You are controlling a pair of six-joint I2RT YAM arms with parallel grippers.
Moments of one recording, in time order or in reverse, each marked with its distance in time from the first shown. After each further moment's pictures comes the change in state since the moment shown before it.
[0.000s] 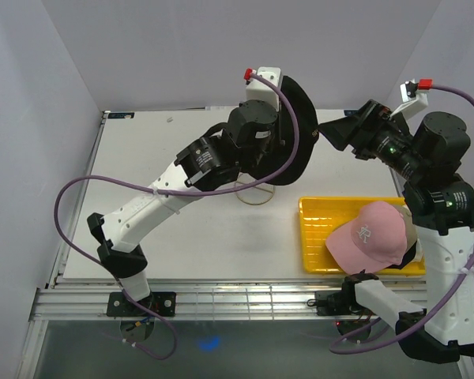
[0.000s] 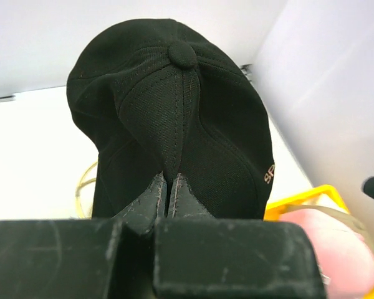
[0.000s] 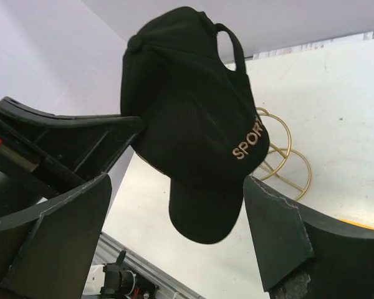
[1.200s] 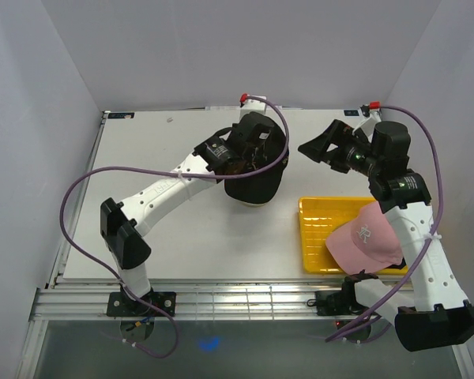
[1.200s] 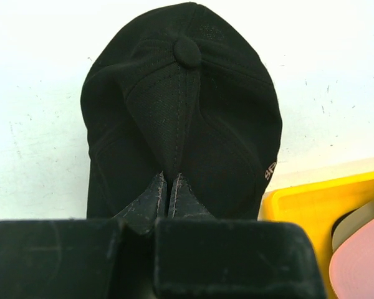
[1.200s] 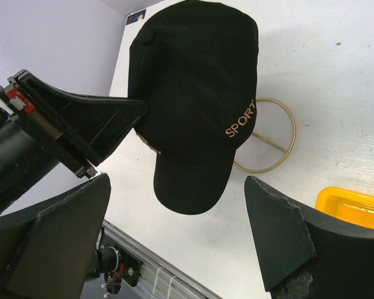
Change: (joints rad) left arm 0.198 0.046 -0.326 -0.033 0.150 -0.110; right arm 0.000 0.050 -0.396 0.193 -0.055 0.002
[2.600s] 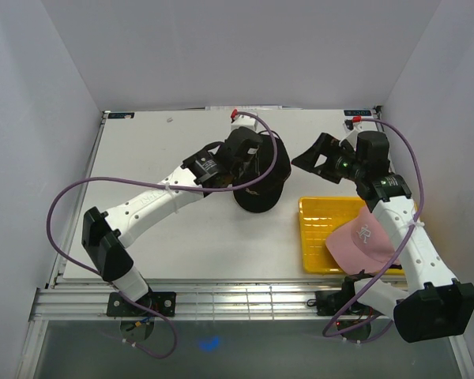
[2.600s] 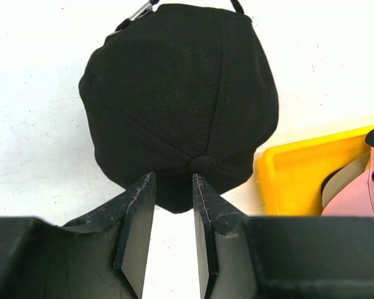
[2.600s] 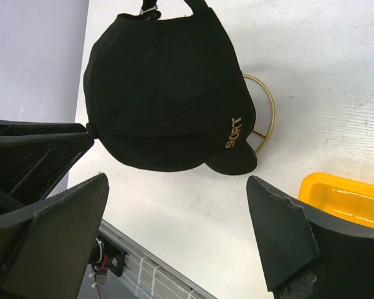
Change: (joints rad) left arm -0.002 -0.154 -0.243 0.055 0.097 -0.072; right arm 0.000 0.056 -0.184 0.111 -0.018 -0.019
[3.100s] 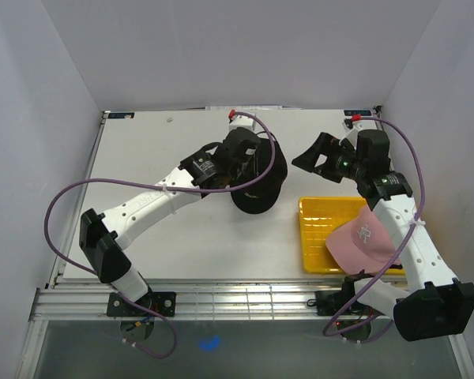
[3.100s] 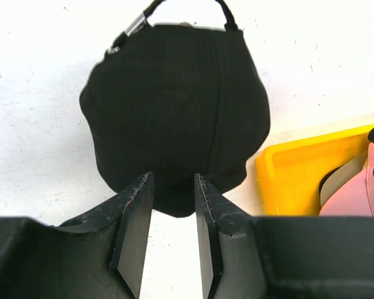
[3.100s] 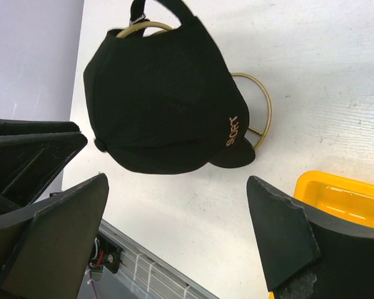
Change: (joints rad) left arm -0.001 -0.019 -0.015 -0.003 0.000 -0.005; right arm 0.000 0.009 0.018 -0.028 0.001 -0.028
